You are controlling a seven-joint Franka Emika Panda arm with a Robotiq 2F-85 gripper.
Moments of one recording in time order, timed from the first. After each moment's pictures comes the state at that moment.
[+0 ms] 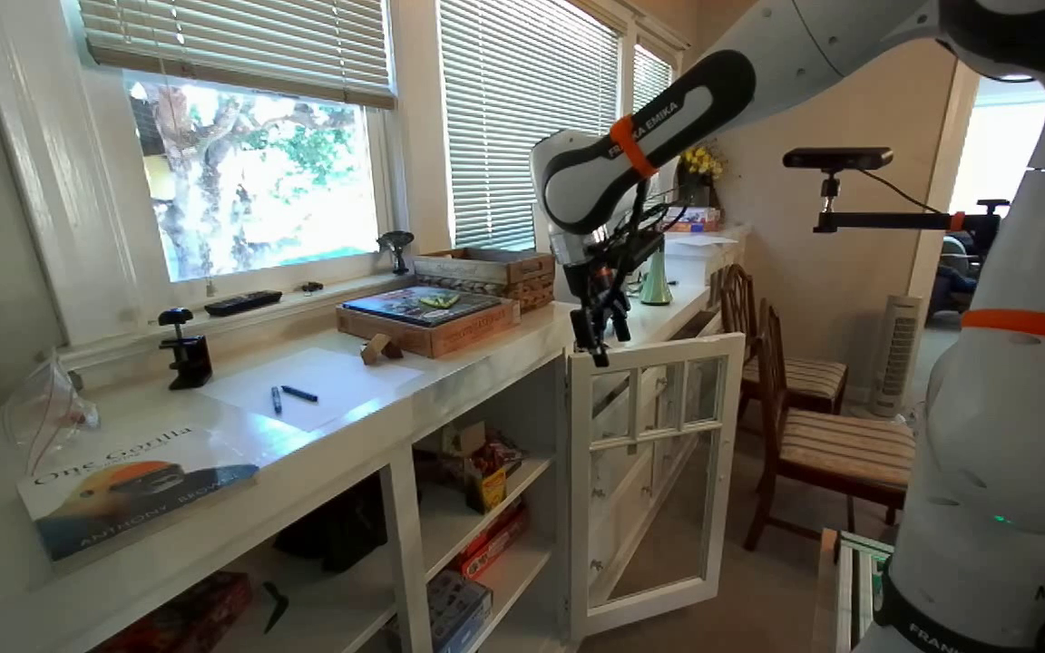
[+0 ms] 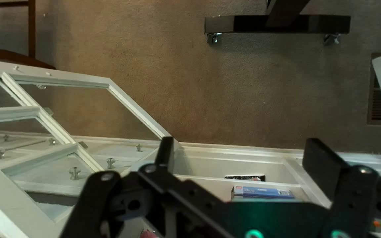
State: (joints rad) arm -0.10 -0.13 -0.11 -2.21 -0.26 1.87 -0.12
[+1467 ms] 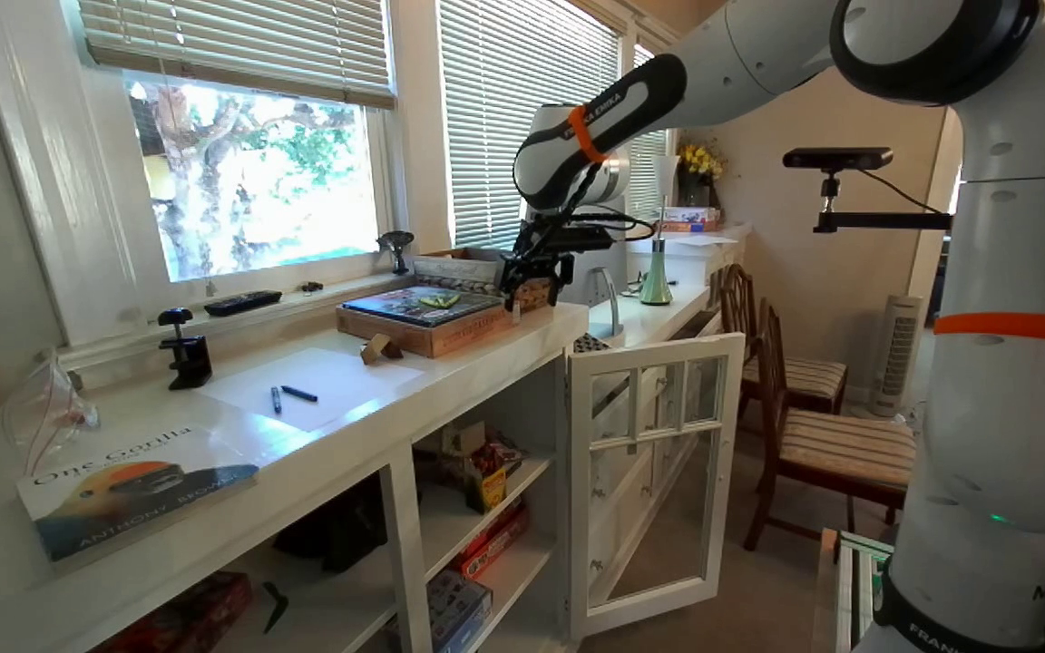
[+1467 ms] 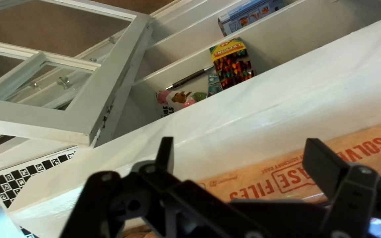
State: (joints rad) arm -0.14 0.05 -0.15 -1.96 -0.01 2.28 0.18
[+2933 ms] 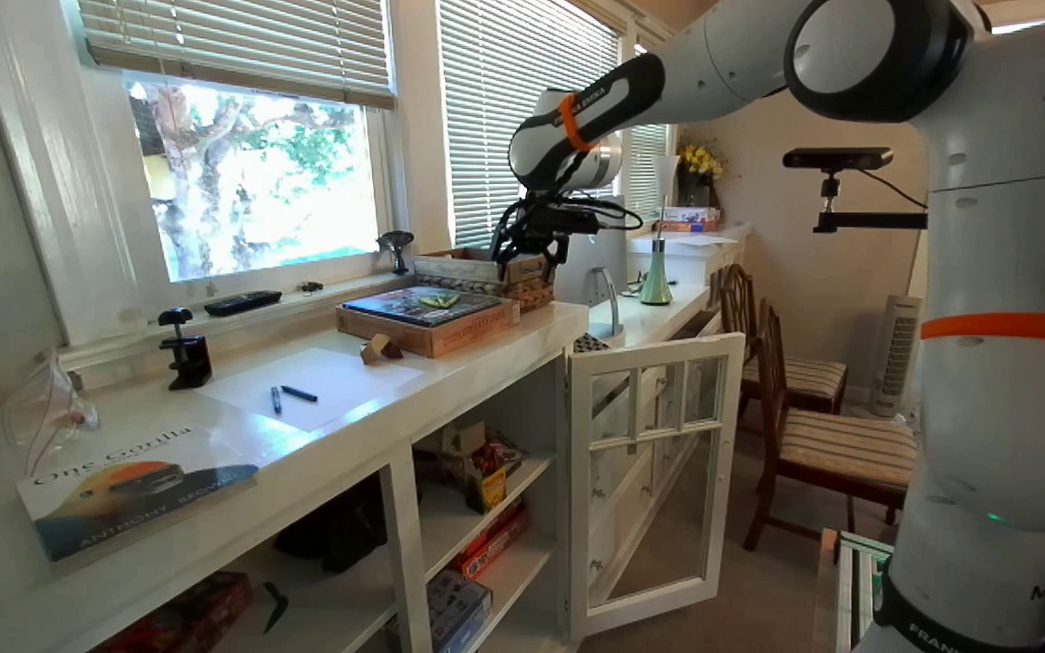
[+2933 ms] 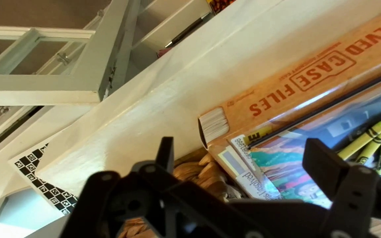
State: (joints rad) arm -0.17 0.15 -0.18 -1.78 0.04 2.30 0.27
